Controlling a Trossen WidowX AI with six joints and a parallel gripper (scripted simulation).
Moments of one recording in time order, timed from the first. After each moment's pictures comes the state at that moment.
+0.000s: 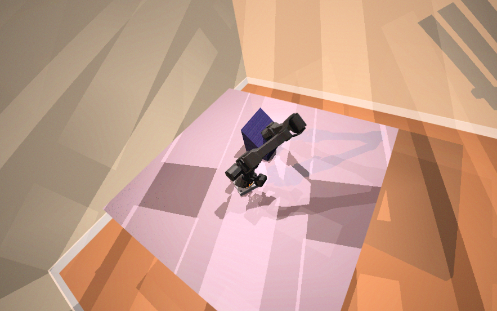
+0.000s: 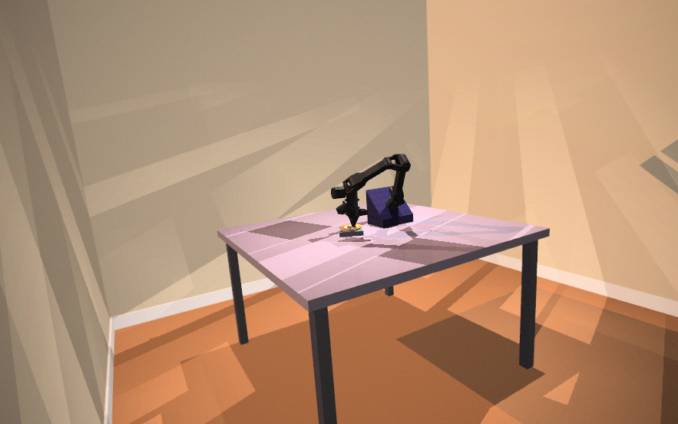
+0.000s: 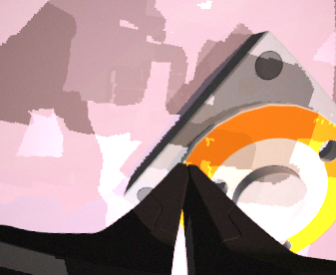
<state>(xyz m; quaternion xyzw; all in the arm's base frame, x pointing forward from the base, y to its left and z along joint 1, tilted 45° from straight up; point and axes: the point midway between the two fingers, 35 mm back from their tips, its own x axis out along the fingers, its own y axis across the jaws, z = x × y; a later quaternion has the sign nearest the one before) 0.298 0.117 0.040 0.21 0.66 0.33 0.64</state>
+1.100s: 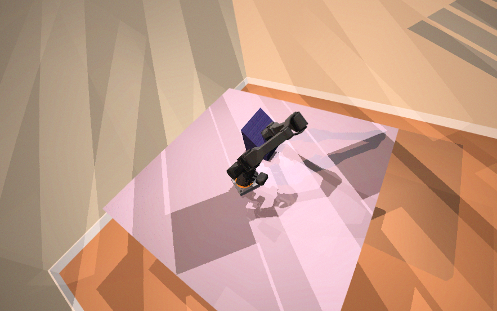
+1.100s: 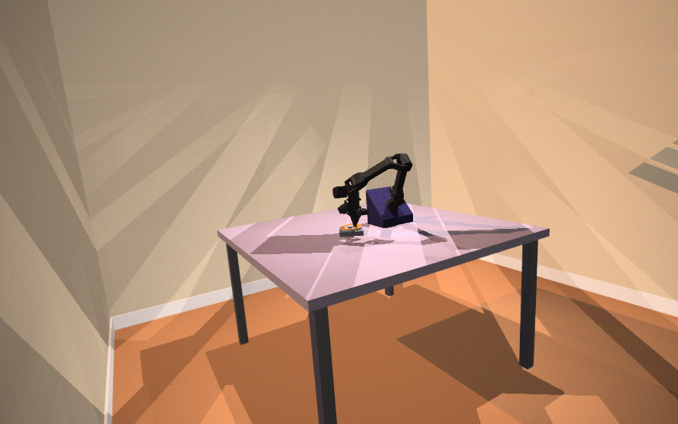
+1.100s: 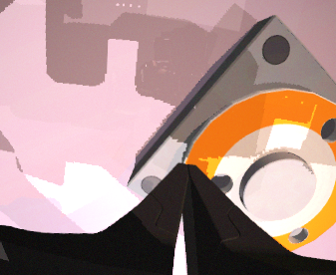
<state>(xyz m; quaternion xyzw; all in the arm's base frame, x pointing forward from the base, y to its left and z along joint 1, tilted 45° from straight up) 0.290 0.116 0.042 0.22 0.66 0.33 0.64</state>
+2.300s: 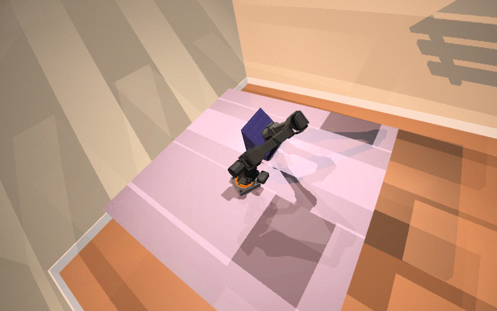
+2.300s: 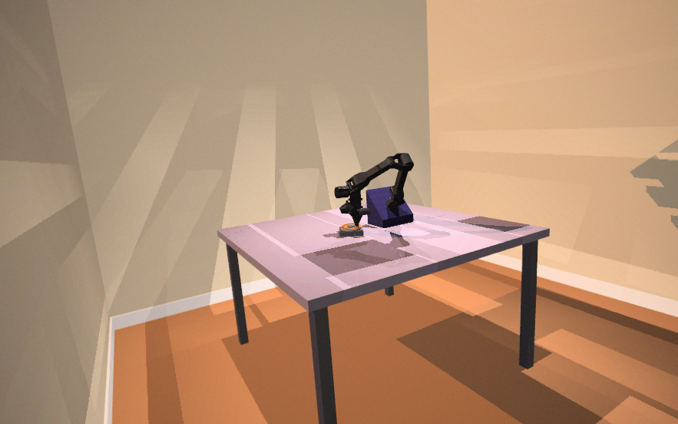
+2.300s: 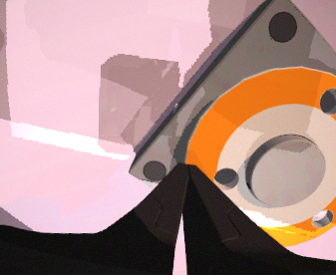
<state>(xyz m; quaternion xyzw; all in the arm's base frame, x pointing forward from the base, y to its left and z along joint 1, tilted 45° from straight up) 0.279 0.115 0.041 0.22 0.66 0.33 0.64</state>
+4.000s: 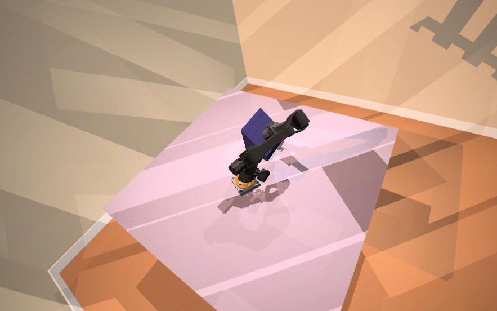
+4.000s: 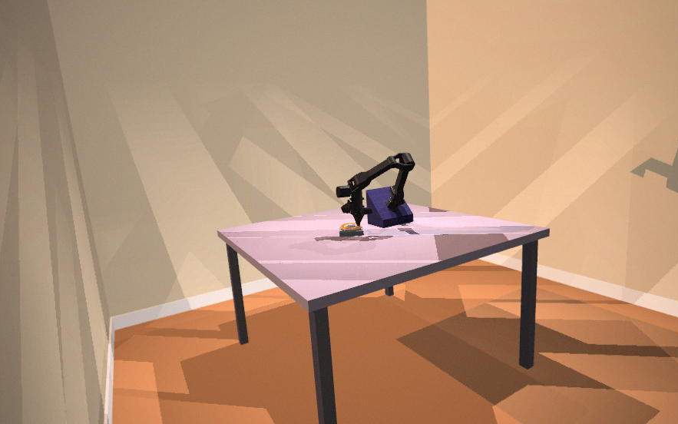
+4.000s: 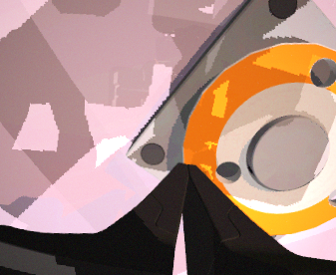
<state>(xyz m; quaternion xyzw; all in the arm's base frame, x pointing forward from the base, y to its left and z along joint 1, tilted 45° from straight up) 0.269 0.111 0.039 0.22 0.66 0.33 0.64</state>
